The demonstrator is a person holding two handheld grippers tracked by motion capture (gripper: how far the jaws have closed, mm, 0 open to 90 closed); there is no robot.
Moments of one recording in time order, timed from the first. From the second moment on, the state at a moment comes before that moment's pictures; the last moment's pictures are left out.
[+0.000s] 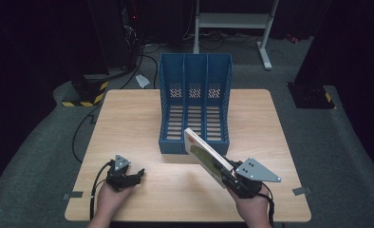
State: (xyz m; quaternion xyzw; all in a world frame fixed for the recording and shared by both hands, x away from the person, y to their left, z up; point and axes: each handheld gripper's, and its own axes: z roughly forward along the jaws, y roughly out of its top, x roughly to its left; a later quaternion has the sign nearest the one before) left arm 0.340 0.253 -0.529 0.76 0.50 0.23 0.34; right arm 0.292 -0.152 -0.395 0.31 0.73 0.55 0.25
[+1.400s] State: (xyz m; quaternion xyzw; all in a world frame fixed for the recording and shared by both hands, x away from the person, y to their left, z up) left arm 0.341 0.254 -0.528 0.76 0.50 0.23 0.34; right arm 0.382 -0.170 -0.361 0.41 0.67 0.51 0.33
